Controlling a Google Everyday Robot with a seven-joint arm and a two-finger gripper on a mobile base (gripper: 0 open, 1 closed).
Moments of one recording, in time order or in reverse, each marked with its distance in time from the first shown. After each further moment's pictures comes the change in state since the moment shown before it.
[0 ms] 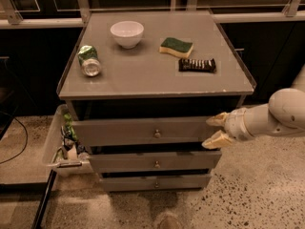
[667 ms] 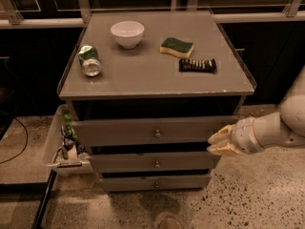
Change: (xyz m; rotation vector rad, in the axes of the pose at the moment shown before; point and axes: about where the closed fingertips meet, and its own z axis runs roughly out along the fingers) arm 0.004 0.050 -0.030 -0.077 -0.006 0.042
